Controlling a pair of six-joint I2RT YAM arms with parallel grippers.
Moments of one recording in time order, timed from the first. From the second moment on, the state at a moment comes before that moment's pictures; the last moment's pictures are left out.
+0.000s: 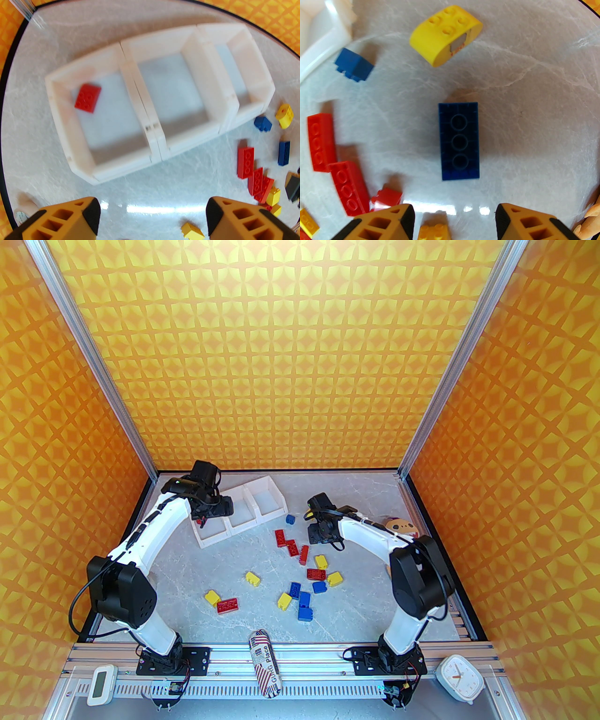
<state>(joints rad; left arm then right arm) -0.26 1.66 1.57 -1.01 -0.05 -0.38 0.44 1.80 1.26 -0.68 0.20 0.30</state>
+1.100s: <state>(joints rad) -0.27 1.60 1.51 -1.01 -0.01 -0.39 0.38 2.04 1.44 -0.66 0.13 0.20</state>
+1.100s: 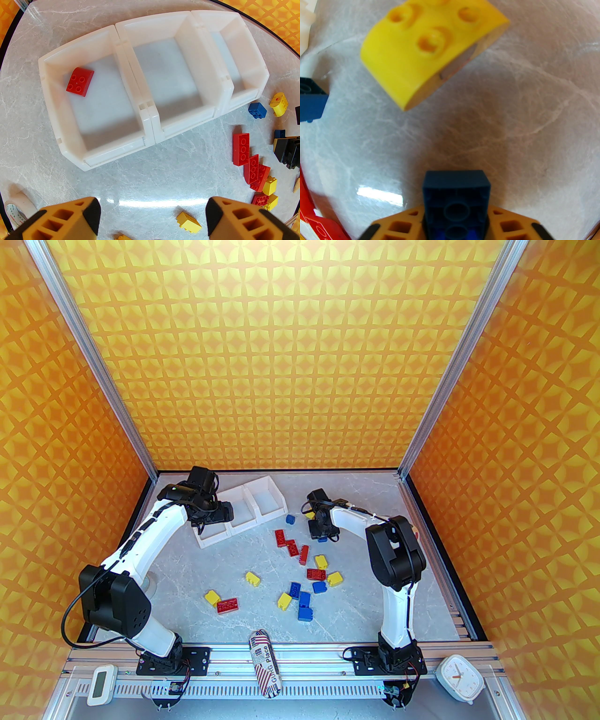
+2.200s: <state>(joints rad) -0.27 1.50 1.46 -1.05 -0.01 -0.39 0.72 2.23 2.00 -0.51 0.03 0.35</state>
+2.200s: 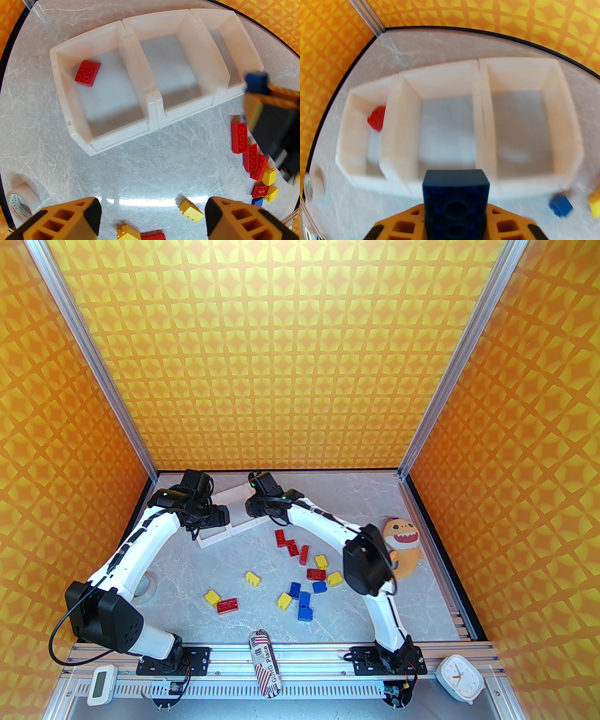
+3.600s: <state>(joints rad) -0.44 1.14 0.89 -1.00 -0.01 -0.89 0.73 2.03 1.91 -0.57 0.01 0.28</state>
